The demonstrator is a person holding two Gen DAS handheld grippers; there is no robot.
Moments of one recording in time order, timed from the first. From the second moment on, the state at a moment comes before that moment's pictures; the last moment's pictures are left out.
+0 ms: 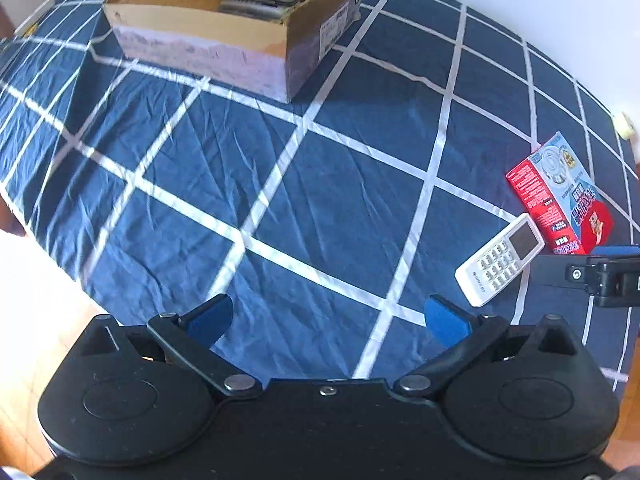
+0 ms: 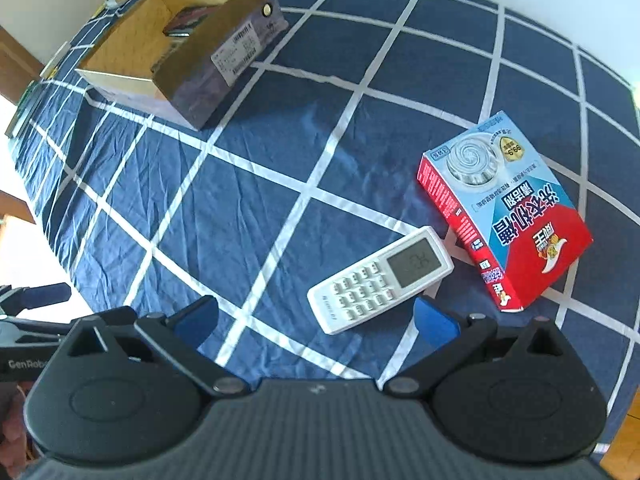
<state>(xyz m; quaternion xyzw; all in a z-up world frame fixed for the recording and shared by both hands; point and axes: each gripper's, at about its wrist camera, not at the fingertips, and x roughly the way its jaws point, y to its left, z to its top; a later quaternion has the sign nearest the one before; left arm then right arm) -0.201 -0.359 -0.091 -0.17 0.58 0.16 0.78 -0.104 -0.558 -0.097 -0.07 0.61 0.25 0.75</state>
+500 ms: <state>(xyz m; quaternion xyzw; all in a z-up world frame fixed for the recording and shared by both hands) -0.185 -0.415 -0.141 -0.28 0.58 0.25 0.73 -0.049 -0.573 -0.162 -0.14 0.64 0.32 0.68</state>
